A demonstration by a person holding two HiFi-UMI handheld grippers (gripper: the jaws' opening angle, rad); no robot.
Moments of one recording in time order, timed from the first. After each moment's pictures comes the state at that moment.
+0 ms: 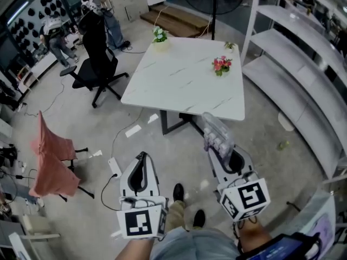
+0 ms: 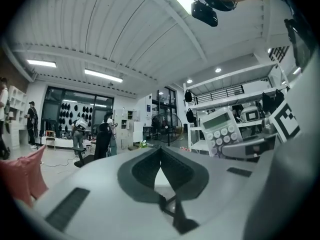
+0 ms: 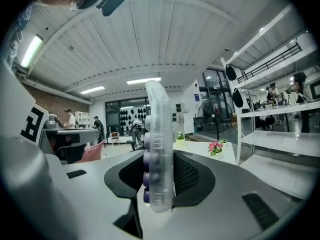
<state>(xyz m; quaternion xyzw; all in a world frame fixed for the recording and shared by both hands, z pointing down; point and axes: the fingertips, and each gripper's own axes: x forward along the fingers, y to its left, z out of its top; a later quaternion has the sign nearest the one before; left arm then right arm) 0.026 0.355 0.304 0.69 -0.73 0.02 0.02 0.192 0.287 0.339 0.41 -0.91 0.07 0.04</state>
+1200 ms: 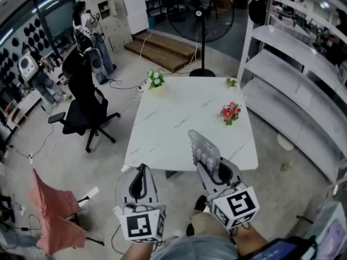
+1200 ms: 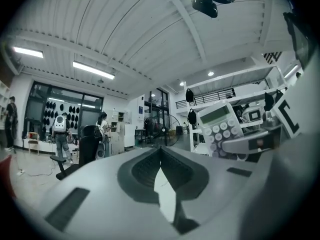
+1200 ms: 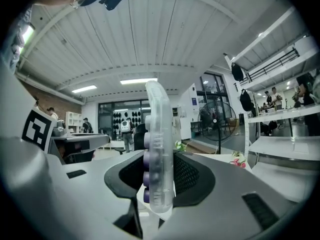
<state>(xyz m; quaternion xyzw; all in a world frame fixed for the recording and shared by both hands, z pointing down) -0.102 0.136 0.287 0.73 -0.68 0.01 -0.01 0.054 0.101 0.314 0.43 -0.90 0.06 0.02</state>
